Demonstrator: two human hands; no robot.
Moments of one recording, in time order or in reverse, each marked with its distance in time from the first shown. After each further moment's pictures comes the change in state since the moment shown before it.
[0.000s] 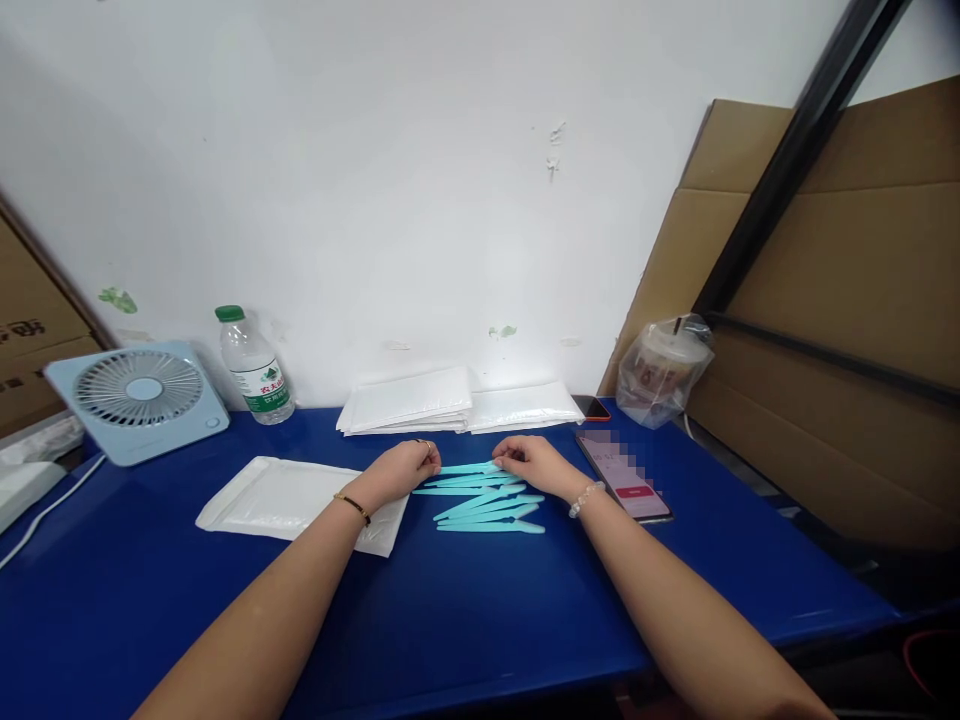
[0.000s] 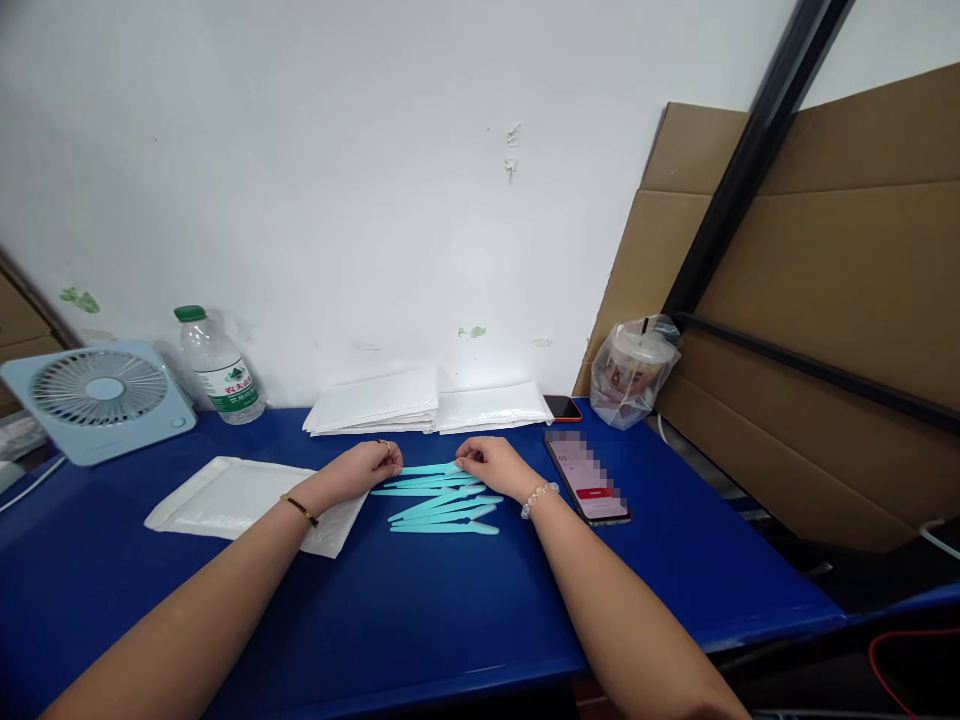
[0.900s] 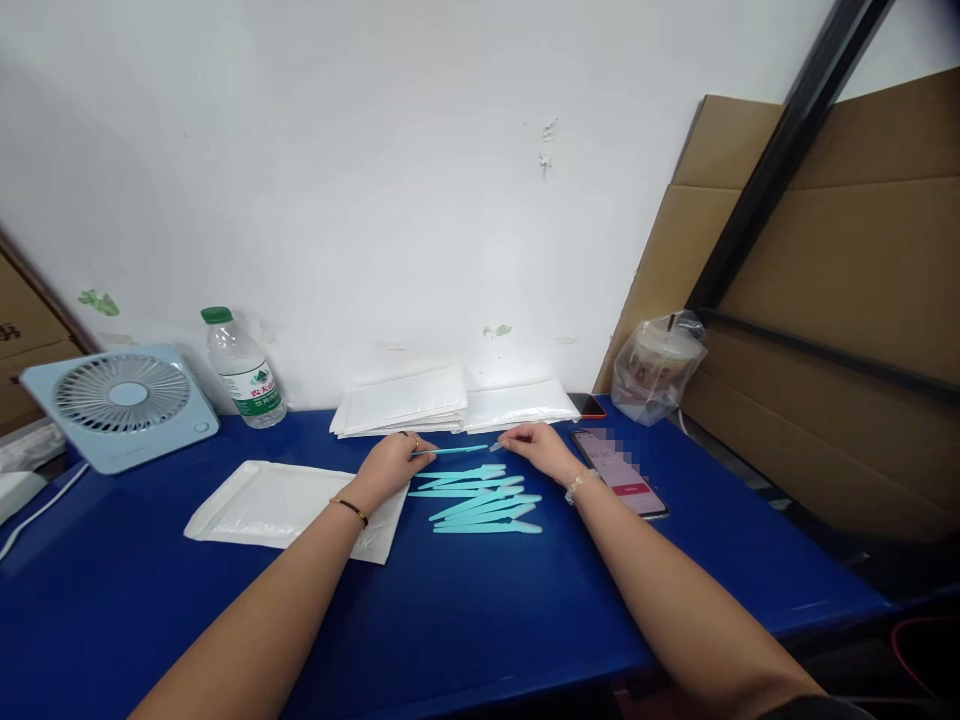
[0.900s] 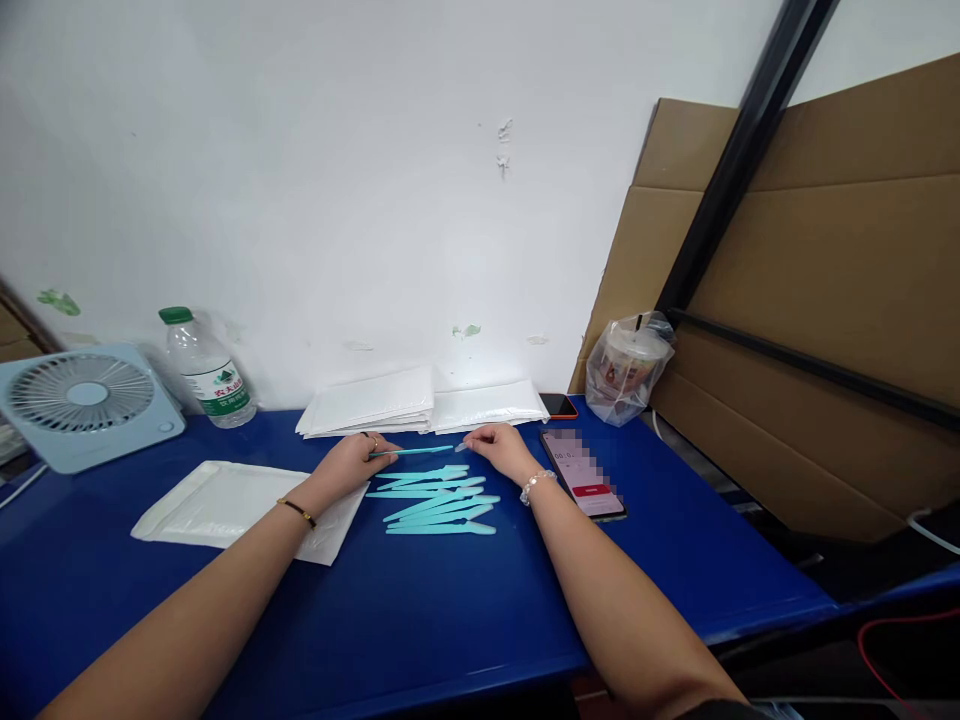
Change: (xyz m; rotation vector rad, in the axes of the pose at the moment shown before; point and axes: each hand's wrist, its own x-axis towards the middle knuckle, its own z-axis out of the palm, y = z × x) left_hand 0.005 -0.004 -0.001 0.005 0.144 -0.040; right_hand 0.014 0.028 -0.005 0.213 0.193 0.109
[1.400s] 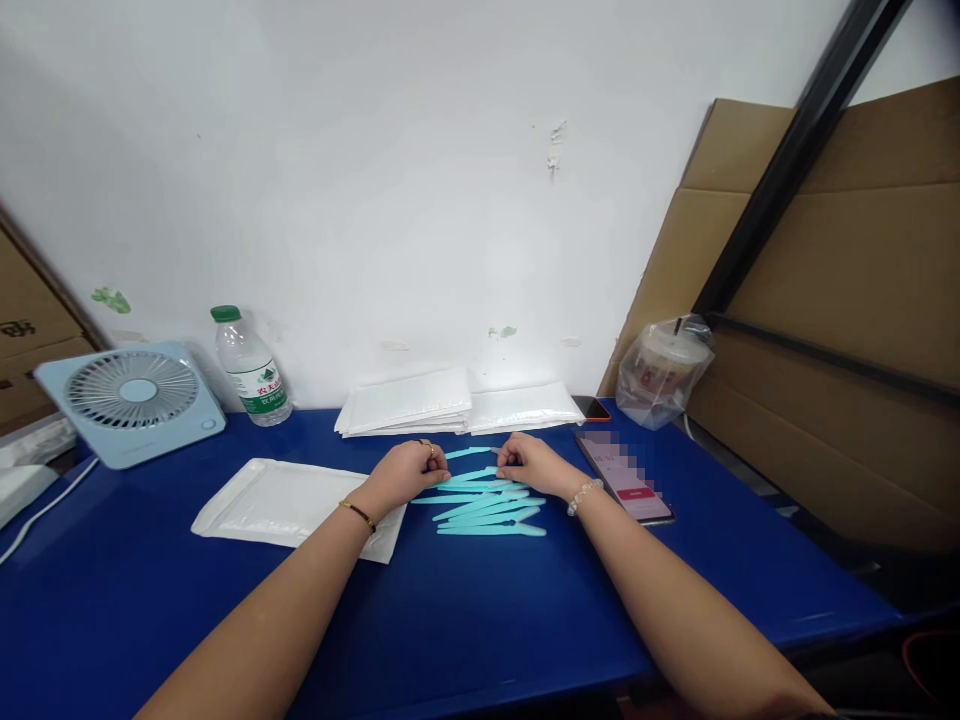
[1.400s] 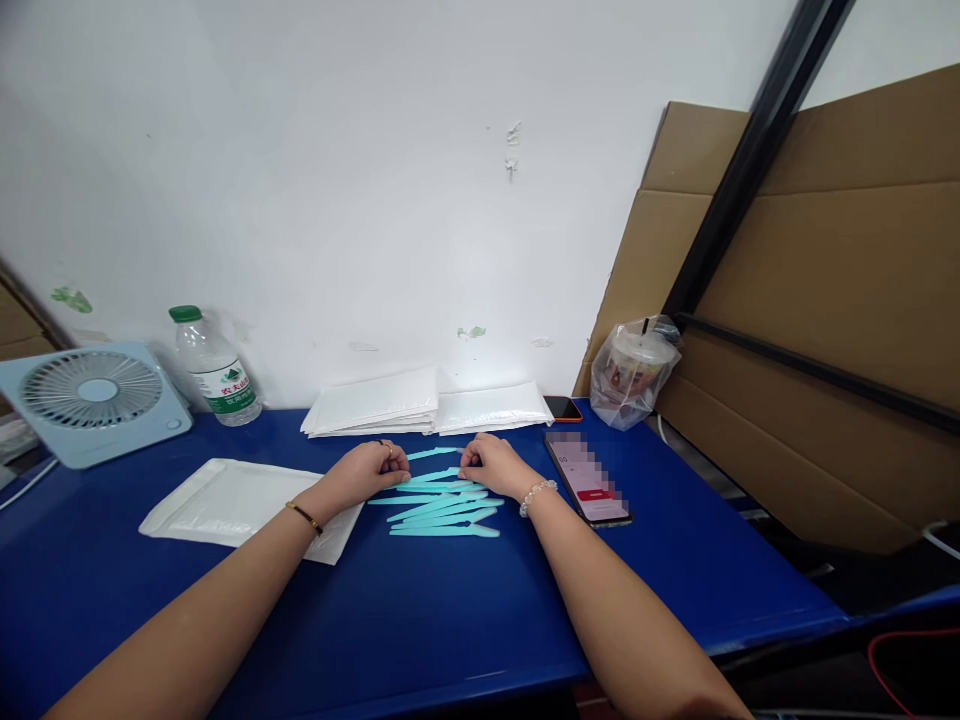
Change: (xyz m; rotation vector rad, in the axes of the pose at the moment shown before) left_hand -0.007 0.015 0.003 0.011 -0.087 0.063; right_hand -0.012 -0.015 0.008 -0.380 -0.188 -0.126
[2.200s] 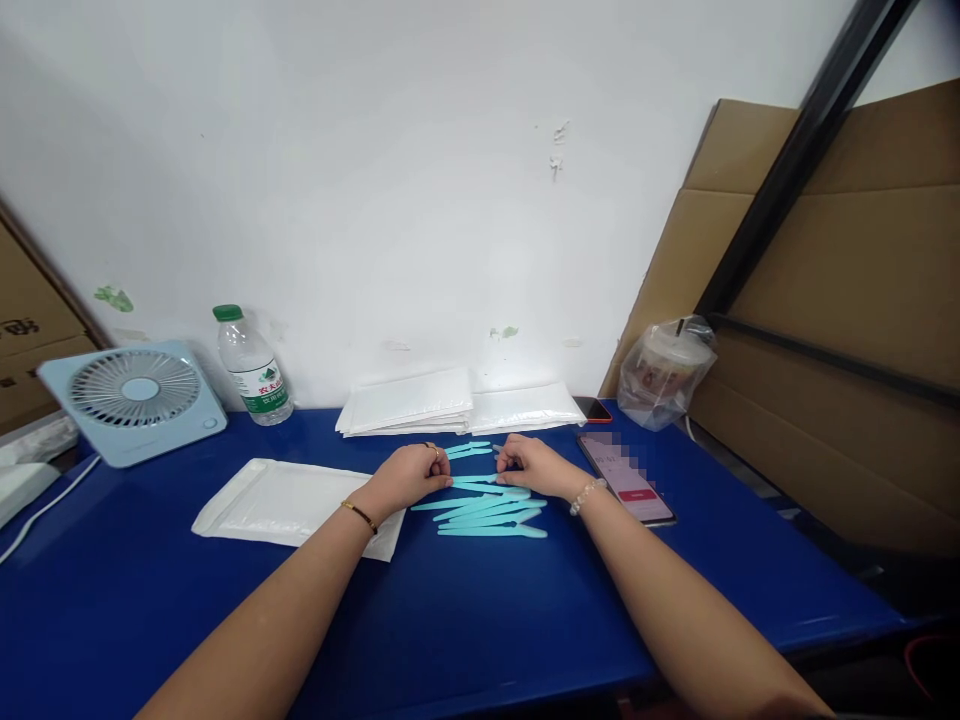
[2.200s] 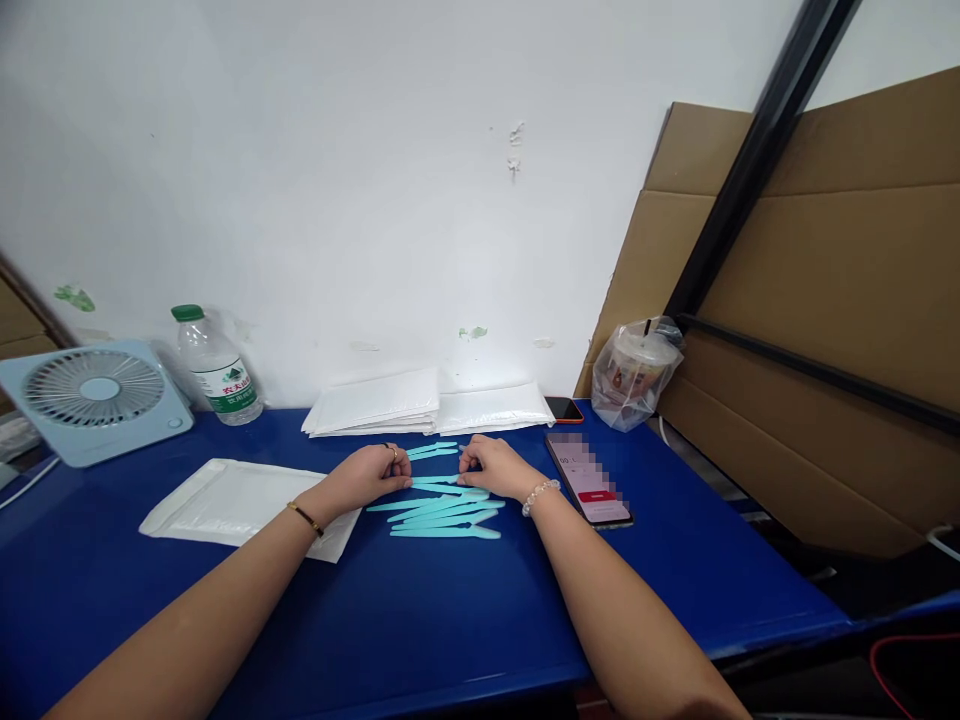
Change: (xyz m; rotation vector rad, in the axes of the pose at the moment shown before) left_hand 0.000 0.003 0.001 0.043 -0.033 0.053; right_hand -0.002 -0.007 -0.007 -0.030 -0.062 -0.122
